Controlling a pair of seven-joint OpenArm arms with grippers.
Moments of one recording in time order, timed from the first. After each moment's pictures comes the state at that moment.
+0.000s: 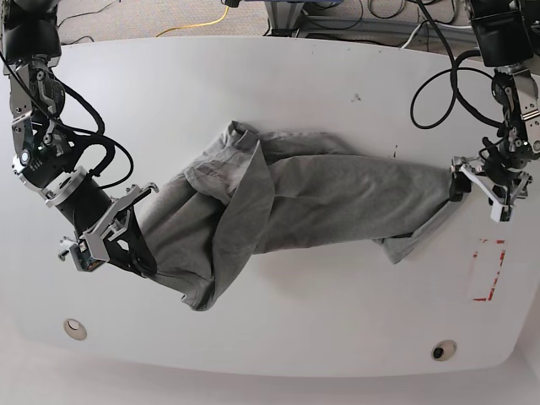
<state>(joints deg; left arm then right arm) 0.0 -25.1 -19.2 82.3 -22.7 -28.7 40.8 2.9 42.4 -0.5 113.1 44.9 15.9 -32.0</state>
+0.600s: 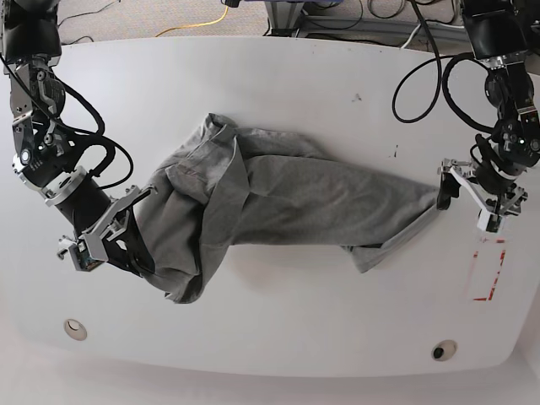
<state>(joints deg) 0.5 -23.5 -19.4 91.6 -20.1 -29.4 46.9 2.6 42.3 -0.5 113.0 44.7 15.7 -32.0</state>
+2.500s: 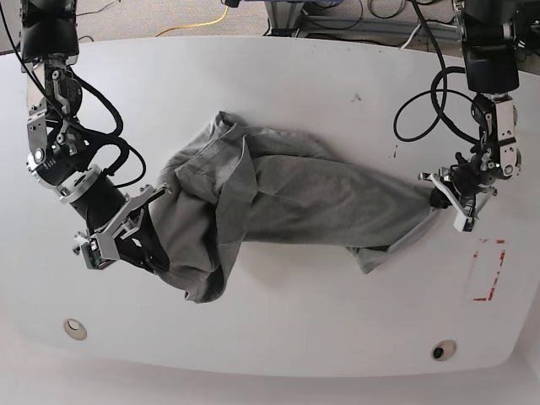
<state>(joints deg) -9.5 -24.2 -7.5 64.5 -20.7 -29.0 37.5 2.8 36.4 -0.2 111.6 44.4 15.9 -33.5</state>
